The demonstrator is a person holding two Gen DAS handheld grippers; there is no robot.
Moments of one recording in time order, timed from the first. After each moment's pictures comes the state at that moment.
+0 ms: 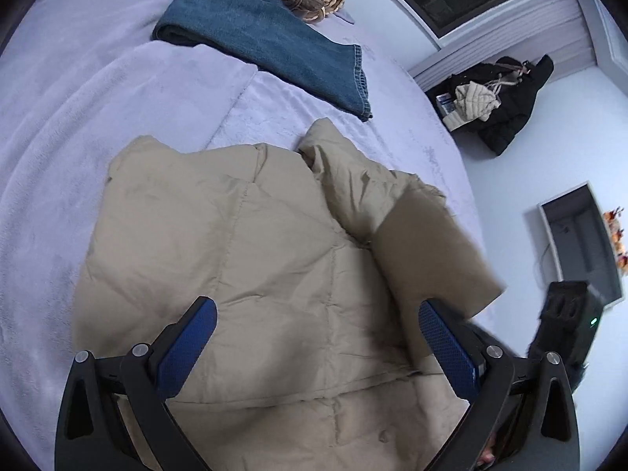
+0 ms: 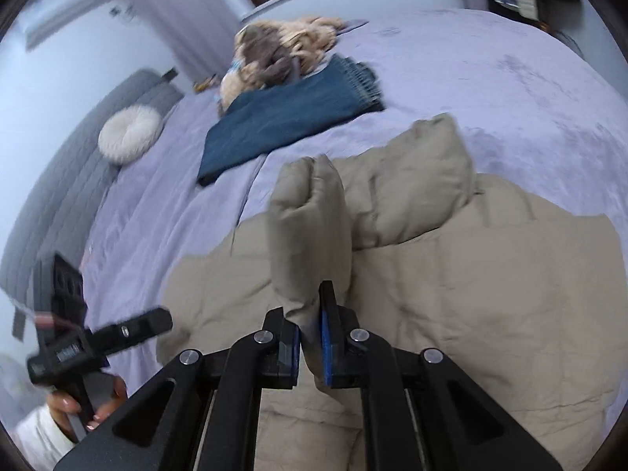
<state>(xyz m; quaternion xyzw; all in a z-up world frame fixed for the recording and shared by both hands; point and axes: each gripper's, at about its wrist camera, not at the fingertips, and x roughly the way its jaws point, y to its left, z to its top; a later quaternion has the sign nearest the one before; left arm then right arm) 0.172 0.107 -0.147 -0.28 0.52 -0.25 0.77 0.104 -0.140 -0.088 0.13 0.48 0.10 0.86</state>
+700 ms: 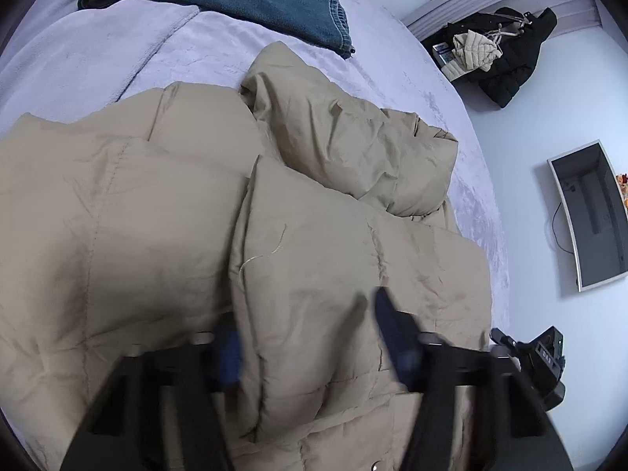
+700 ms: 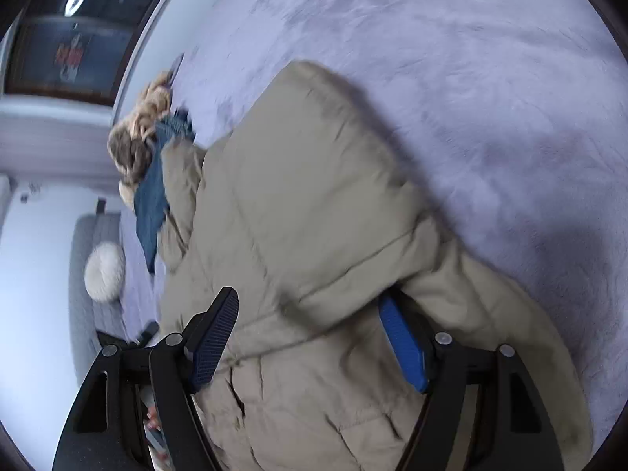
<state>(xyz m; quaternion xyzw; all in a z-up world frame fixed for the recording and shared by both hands) 0.199 0.009 -0.184 -0.20 0.58 -0.27 0.74 -0.031 -0.385 -0.166 0.52 0.43 -0.09 0.74</state>
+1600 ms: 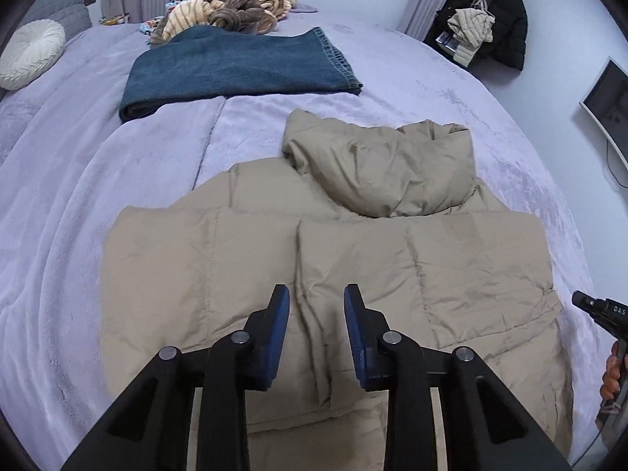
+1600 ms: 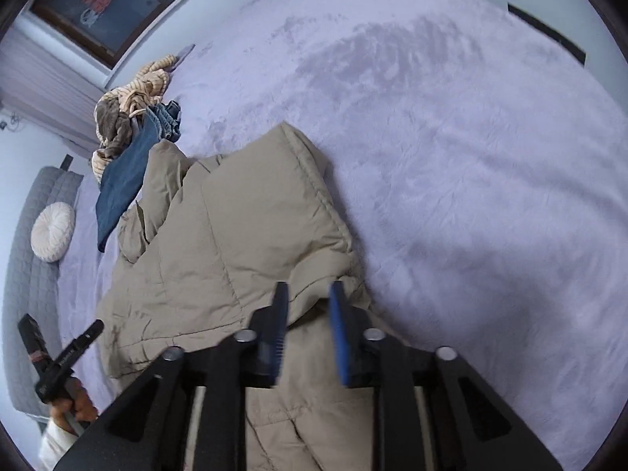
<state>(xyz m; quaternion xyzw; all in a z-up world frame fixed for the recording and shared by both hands) 0.164 0.023 -0.133 -0.03 0.50 -0.21 0.84 -0.029 -0.382 -0.107 0.28 0.47 -0.13 0.83</state>
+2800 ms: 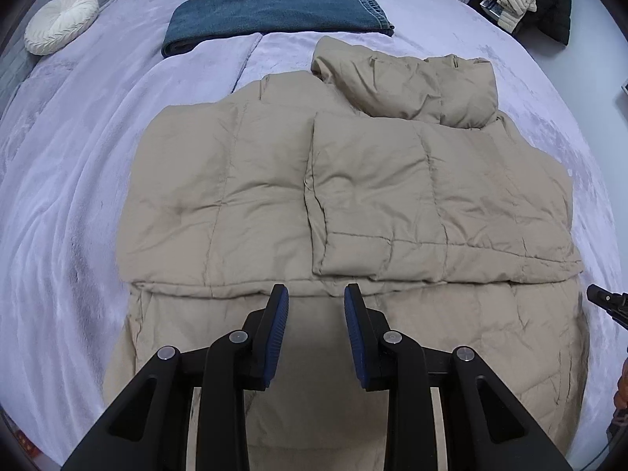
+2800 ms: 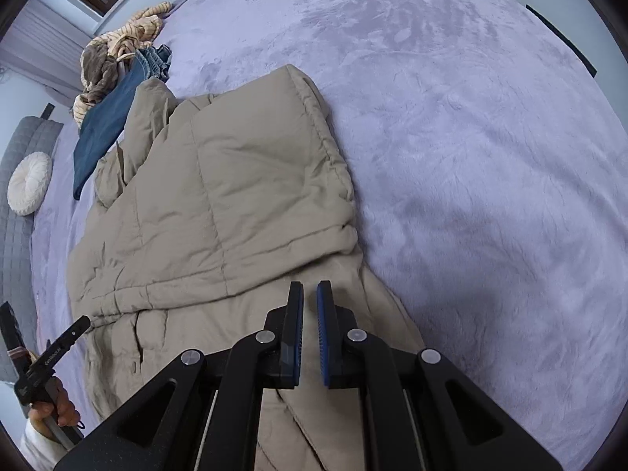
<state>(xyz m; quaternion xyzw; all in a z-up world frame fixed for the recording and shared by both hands) 0.089 0.019 -0.142 0.01 0.59 -0.11 0.80 -0.040 -0.358 -0.120 0.27 0.56 -0.11 0.77</state>
